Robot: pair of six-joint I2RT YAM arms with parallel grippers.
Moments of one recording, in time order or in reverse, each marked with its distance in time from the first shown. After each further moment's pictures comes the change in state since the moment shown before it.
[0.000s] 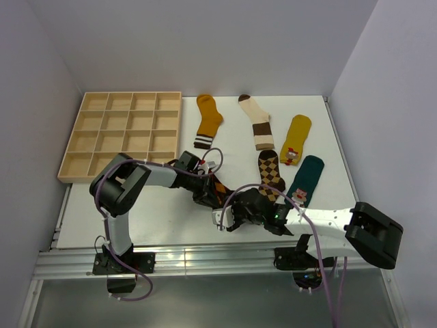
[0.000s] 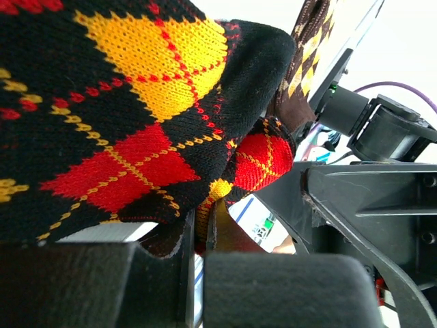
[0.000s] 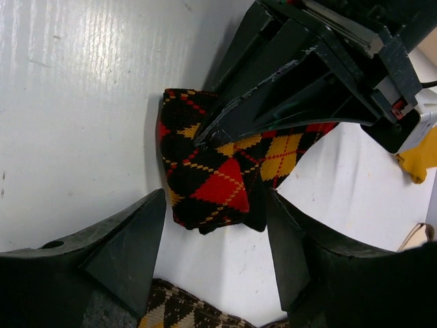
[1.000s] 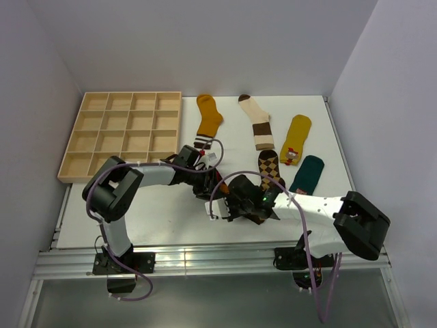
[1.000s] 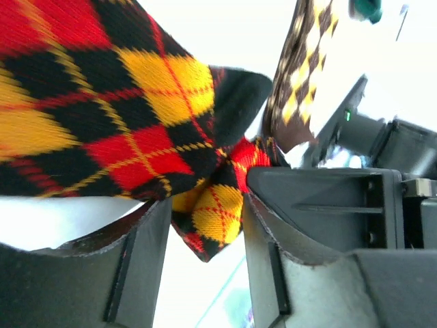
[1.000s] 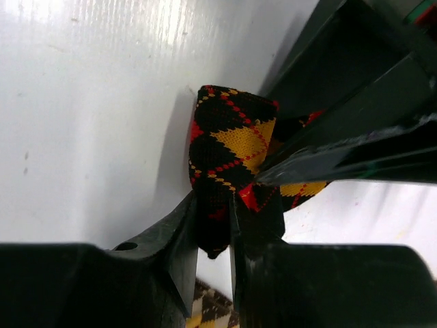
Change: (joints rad) left arm -0.006 -0.062 0.056 -0.072 -0.110 0.082; right arm -0.050 0.146 0.241 -0.358 -0.077 0.016
